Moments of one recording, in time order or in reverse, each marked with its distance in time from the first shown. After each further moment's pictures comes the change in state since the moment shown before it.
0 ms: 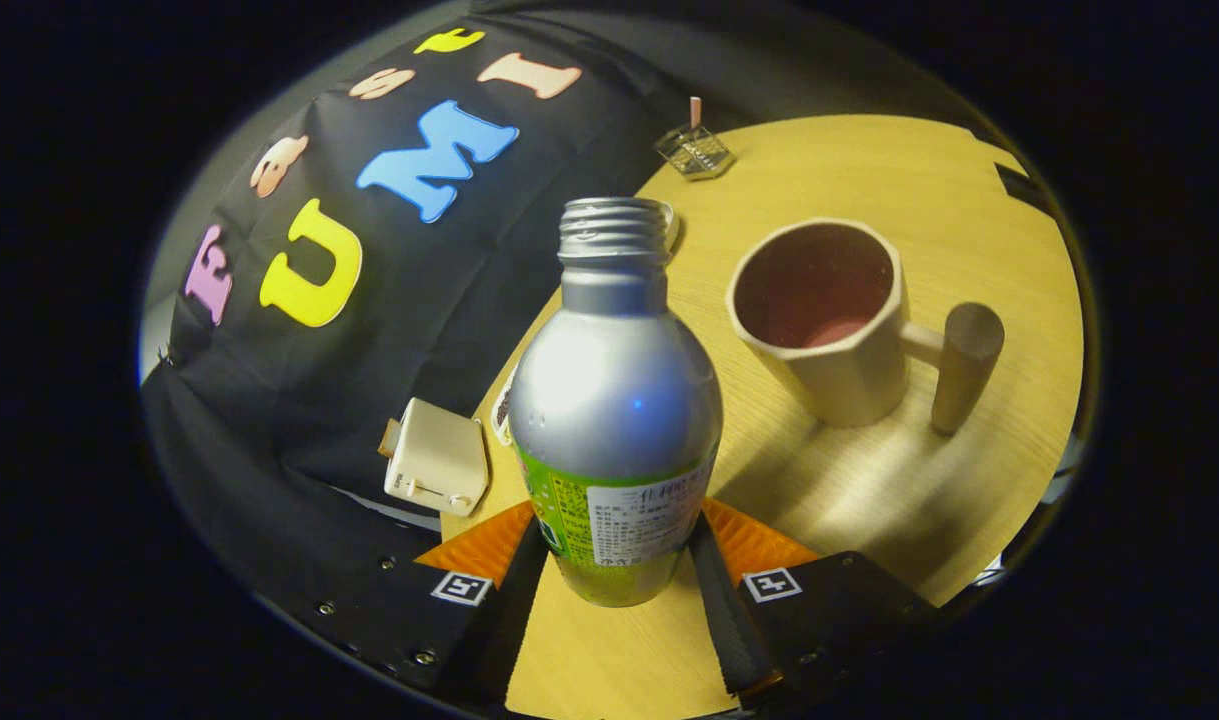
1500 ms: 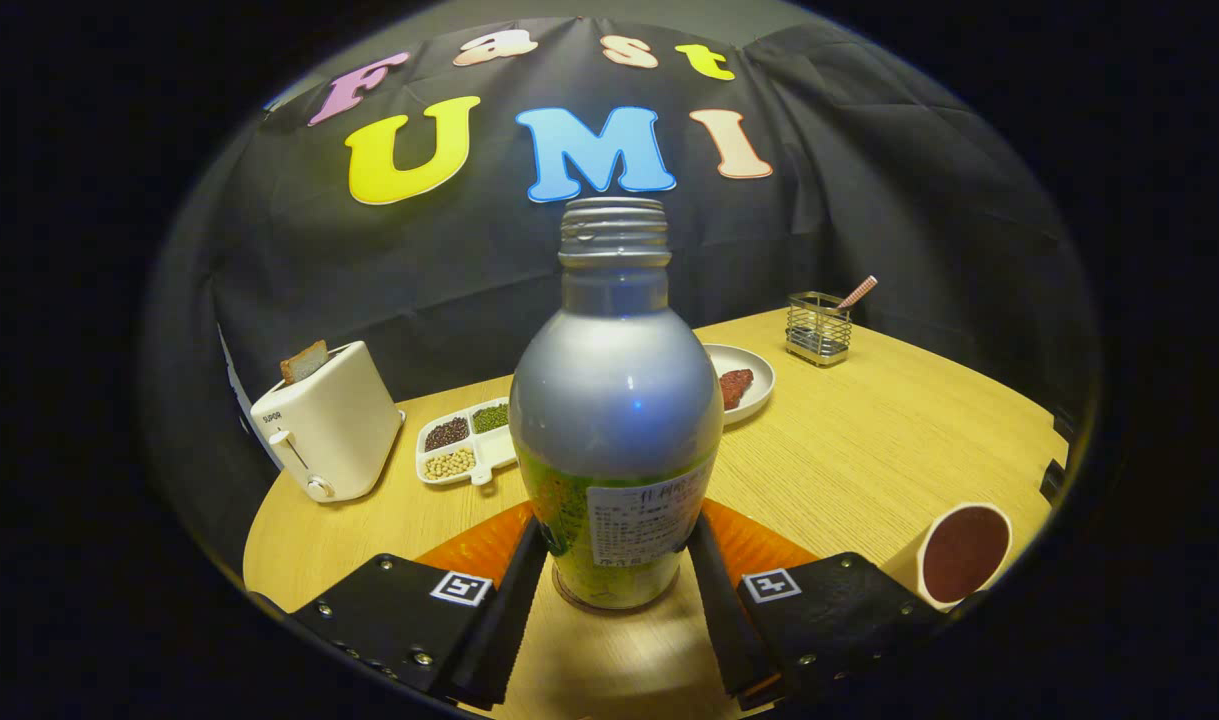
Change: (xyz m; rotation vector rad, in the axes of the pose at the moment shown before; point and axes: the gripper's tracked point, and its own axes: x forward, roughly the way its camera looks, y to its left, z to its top) arm 0.106 0.035 0.063 -0.640 -0.253 -0.171
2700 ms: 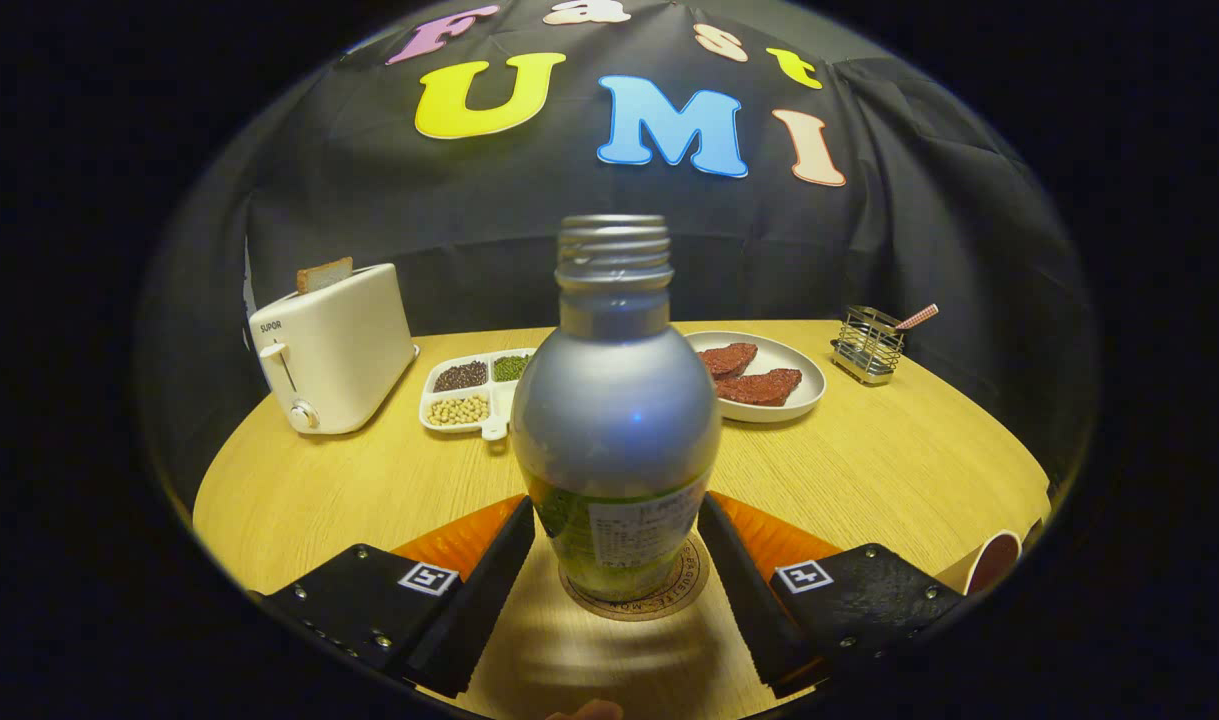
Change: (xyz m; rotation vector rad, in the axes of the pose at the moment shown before) arm 0.017 0.019 -0.023 -0.172 0.045 0.054
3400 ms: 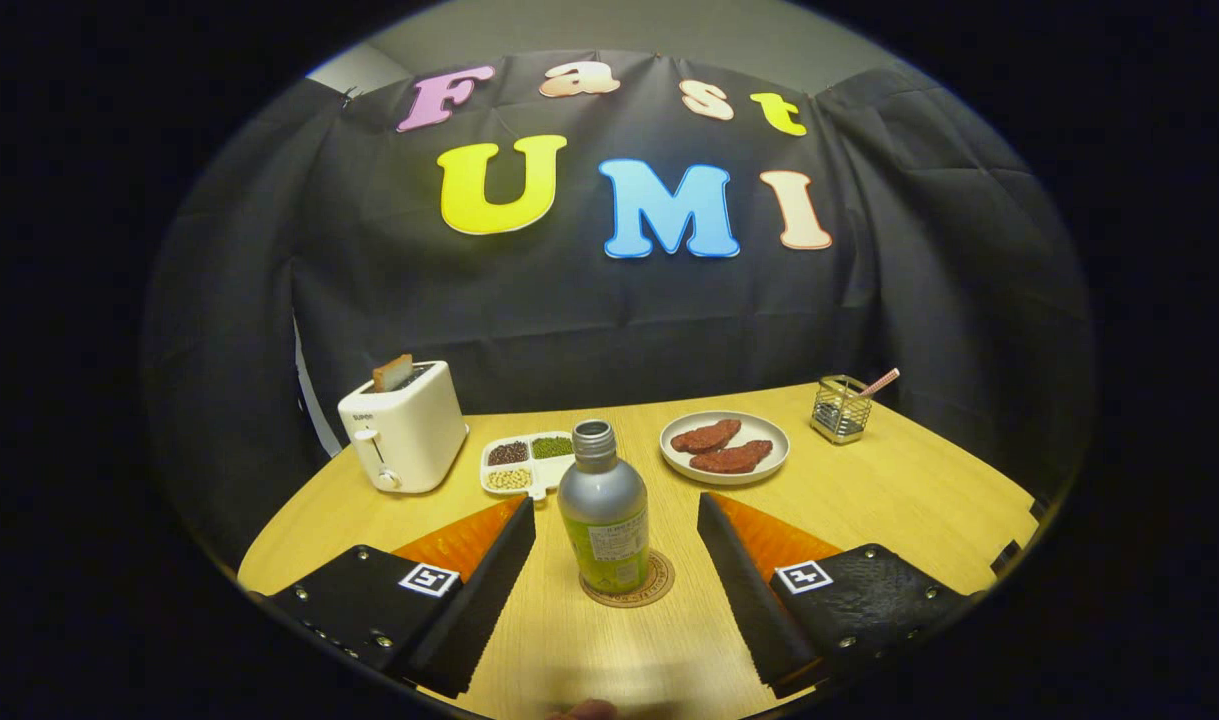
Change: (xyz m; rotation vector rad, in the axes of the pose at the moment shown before) arm -0.123 -0.017 0.069 0.022 -0.200 0.080
